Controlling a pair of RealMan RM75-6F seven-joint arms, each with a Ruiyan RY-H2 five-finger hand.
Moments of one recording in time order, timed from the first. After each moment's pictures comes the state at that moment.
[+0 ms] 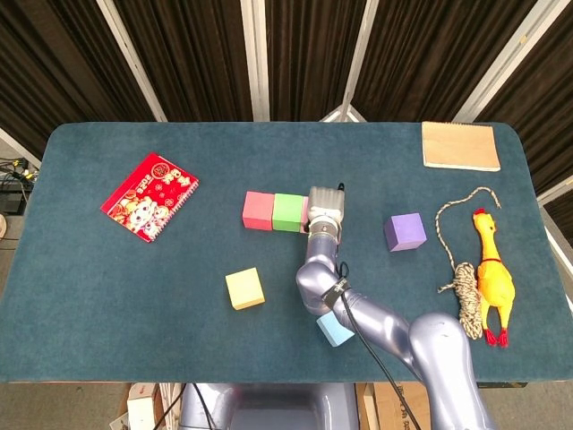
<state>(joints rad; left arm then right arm) -0.14 -1.27 -0.34 -1.34 1.15 1.52 -0.07 1.33 -1.96 0.68 -0.82 0.11 0.95 -1.24</state>
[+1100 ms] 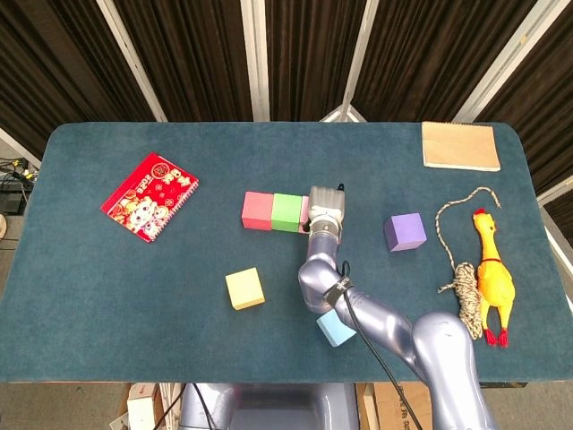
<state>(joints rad) -0.14 -1.27 -0.35 -1.34 1.14 1.51 -0.07 1.32 -1.95 0.70 -0.82 0.12 0.94 -1.24</state>
